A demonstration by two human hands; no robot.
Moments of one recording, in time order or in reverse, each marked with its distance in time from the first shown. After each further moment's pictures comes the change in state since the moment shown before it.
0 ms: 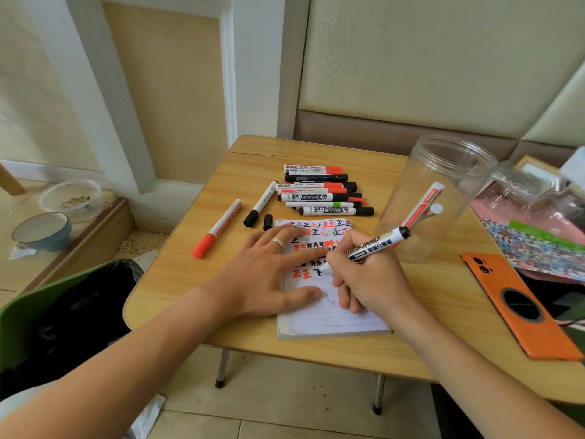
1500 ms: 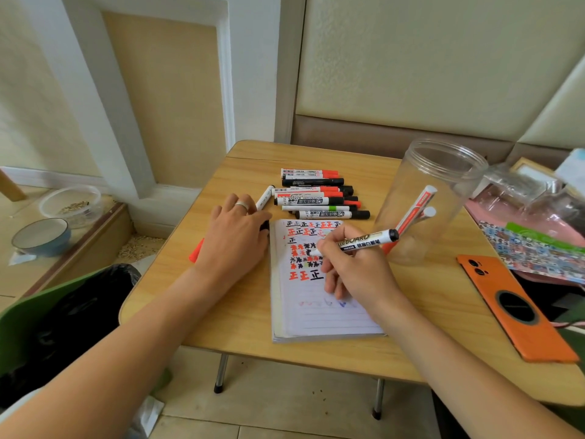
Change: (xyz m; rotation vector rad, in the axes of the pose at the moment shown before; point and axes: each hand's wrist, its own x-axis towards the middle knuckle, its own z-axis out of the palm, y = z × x) left_hand 0.026 -0.029 -0.013 0.122 0.406 -0.334; right_hand 0.017 0.005 0.006 0.150 -0.010 -0.017
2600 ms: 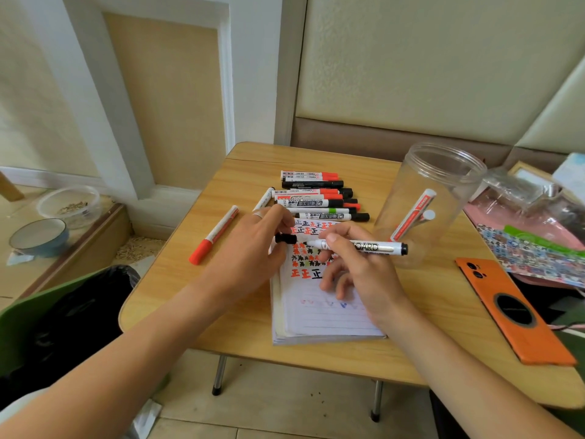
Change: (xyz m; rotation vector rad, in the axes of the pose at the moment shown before) left_hand -0.017 0.019 -0.011 -0.453 0.025 0.182; right_hand -0.003 0.001 -0.004 0.214 -0.068 -0.074
